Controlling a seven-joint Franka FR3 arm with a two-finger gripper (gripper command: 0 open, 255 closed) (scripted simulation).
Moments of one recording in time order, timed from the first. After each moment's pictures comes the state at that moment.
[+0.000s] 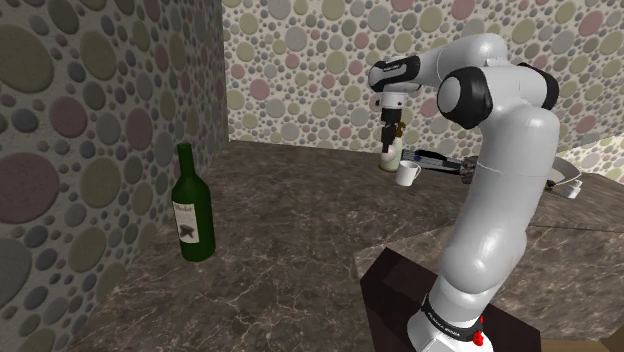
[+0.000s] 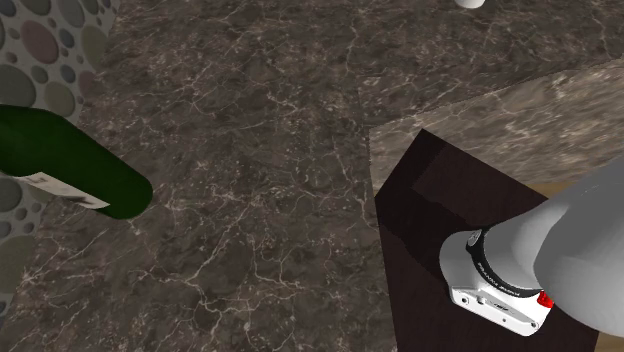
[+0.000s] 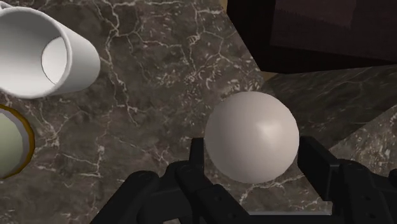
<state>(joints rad) -0.27 0.15 -0.52 -1.68 0.02 1.61 -0.94</state>
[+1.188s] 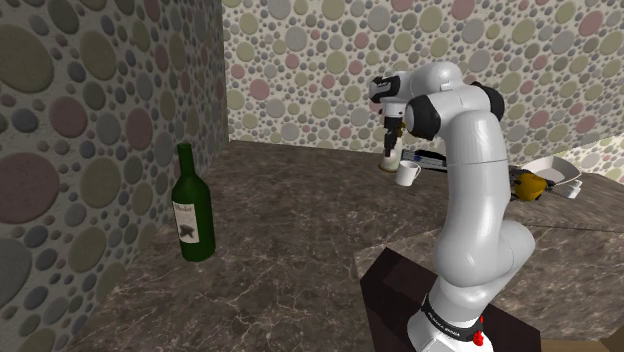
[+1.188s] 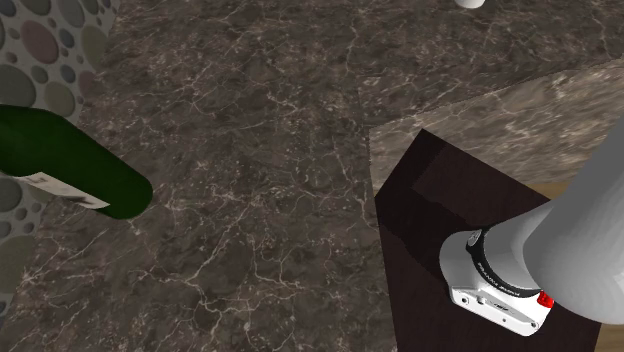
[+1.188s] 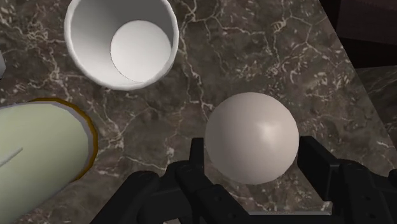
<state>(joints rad) -0.45 0.51 -0.53 -1.35 0.17 1.60 -1.11</state>
